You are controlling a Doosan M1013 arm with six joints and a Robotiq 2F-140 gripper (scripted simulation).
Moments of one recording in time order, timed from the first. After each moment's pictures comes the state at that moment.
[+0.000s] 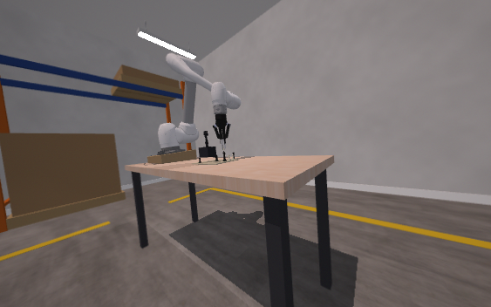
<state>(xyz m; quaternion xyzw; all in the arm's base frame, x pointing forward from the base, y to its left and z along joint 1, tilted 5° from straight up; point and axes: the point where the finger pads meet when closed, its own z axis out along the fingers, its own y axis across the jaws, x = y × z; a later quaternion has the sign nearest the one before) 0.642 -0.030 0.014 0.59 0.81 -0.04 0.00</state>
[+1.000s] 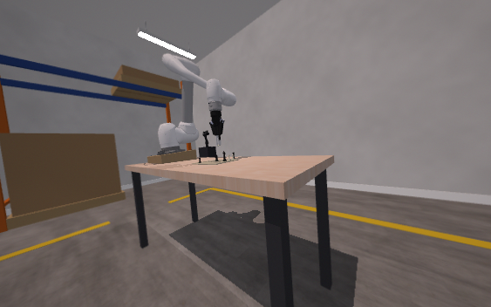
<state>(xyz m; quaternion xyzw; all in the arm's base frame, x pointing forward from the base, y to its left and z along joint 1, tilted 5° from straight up) 0.602 -0.027 0.046 0.73 0.69 -0.04 0.01</state>
